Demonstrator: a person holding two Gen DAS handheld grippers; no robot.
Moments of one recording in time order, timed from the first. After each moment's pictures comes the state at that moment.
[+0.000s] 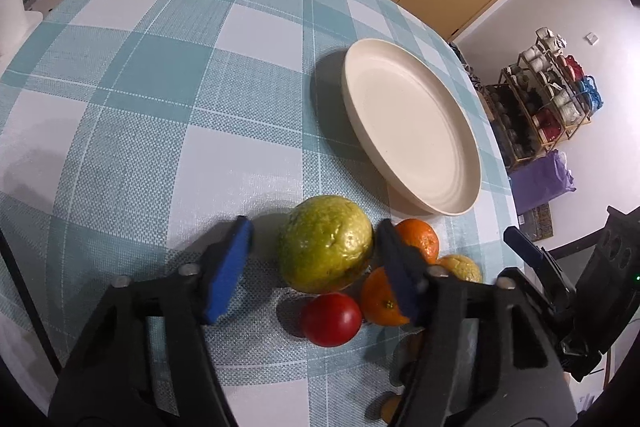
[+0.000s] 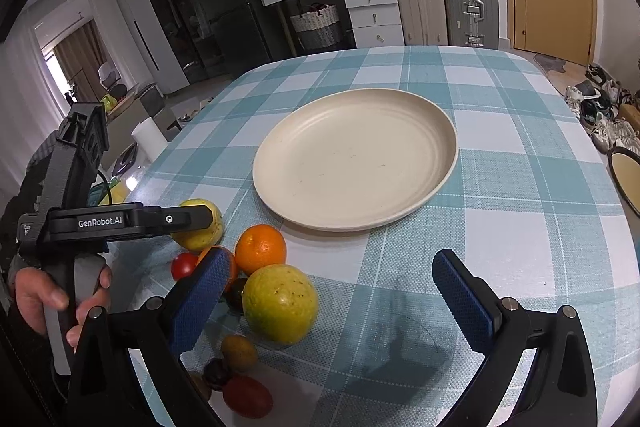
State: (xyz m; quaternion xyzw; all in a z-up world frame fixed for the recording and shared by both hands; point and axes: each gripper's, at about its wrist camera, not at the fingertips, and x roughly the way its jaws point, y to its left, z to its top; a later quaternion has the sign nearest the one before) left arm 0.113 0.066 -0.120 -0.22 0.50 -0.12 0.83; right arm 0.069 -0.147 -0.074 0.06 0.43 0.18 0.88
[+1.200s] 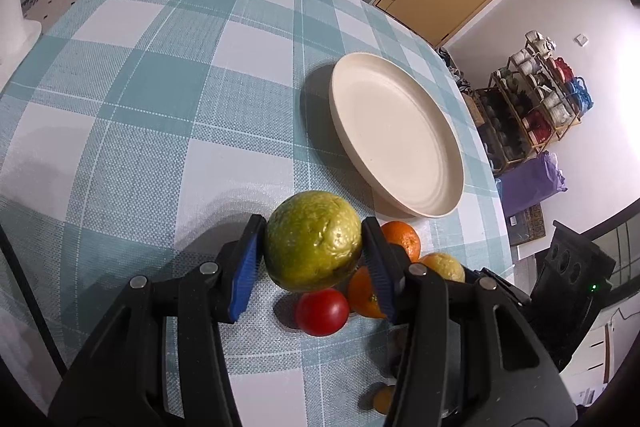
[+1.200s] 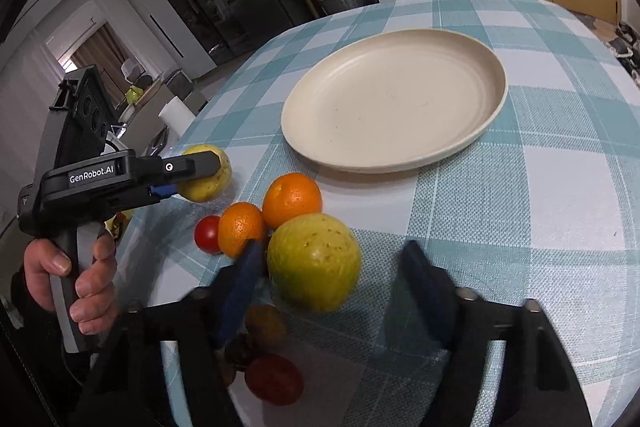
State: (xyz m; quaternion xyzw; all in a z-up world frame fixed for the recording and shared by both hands) left arm 0.104 0.073 -0.101 -0.22 0.49 -0.13 0.84; right arm 0.068 -0.137 -0.111 0.12 0.48 0.25 0.83
